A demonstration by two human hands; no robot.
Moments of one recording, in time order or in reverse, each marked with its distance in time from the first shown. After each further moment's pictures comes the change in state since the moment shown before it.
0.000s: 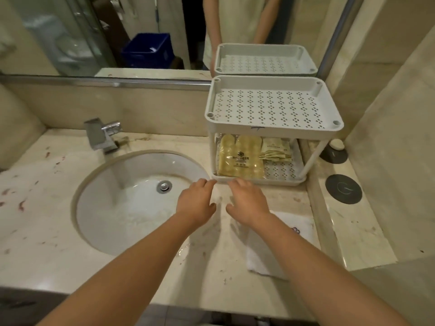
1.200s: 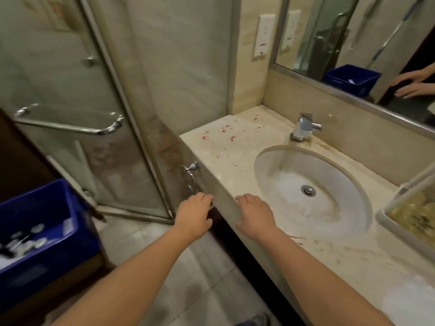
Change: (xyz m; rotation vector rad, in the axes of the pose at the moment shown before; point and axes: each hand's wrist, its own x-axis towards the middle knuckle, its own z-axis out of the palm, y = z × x) left_hand -0.383 -0.185 0.014 -0.055 0.214 -0.785; right_hand -0.128 -0.308 0.107 -0.256 -0.201 -0.802
